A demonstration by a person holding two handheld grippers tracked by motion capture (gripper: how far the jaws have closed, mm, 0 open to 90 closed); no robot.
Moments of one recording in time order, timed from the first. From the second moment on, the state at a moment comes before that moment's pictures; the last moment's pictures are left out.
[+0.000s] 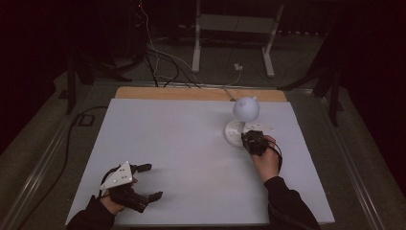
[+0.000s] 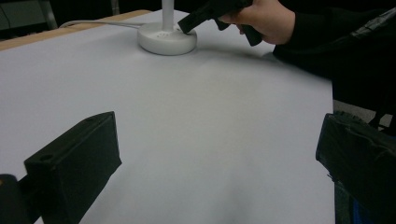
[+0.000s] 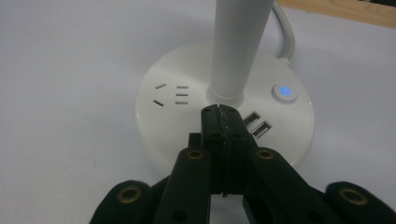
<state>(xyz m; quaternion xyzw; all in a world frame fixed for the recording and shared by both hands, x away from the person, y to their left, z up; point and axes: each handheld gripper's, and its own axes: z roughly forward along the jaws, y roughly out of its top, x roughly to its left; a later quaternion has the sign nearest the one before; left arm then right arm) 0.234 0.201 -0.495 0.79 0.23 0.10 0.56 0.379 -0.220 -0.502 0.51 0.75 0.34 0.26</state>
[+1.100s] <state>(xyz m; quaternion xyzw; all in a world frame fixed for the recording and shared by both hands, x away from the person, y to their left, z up) 0.234 0.201 -0.495 0.79 0.23 0.10 0.56 0.362 -0.220 -0.478 0.47 0.73 0.41 0.26</state>
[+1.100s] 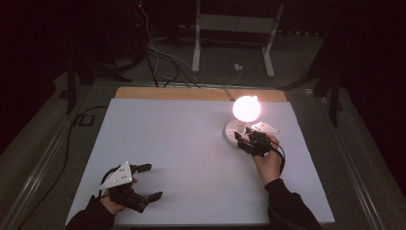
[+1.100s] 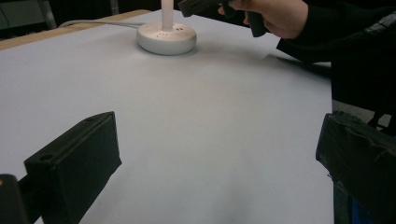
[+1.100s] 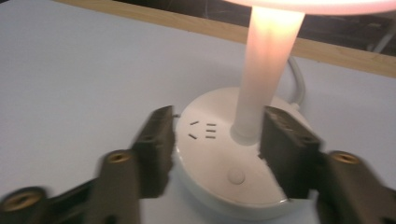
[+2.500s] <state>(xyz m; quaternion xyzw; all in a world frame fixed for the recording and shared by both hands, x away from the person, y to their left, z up) 0.233 0.203 -0.495 0.79 0.23 0.10 0.57 0.297 -0.244 -0.460 0.34 0.79 0.49 0.14</state>
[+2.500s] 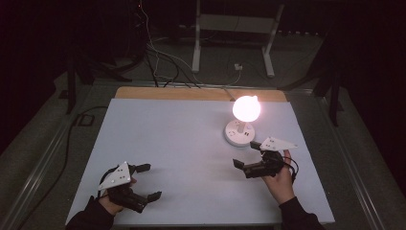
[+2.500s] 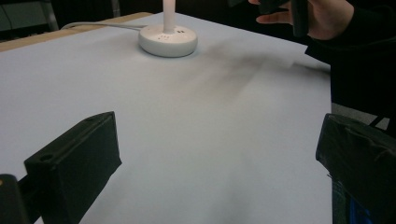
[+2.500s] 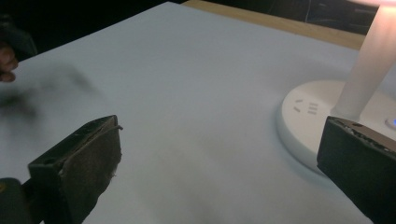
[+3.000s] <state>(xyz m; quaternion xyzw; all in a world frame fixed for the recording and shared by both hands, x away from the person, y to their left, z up) 0.233 0.203 -0.495 0.79 0.23 0.10 0.56 0.269 -0.279 -0.488 0.35 0.81 0.45 0.14</state>
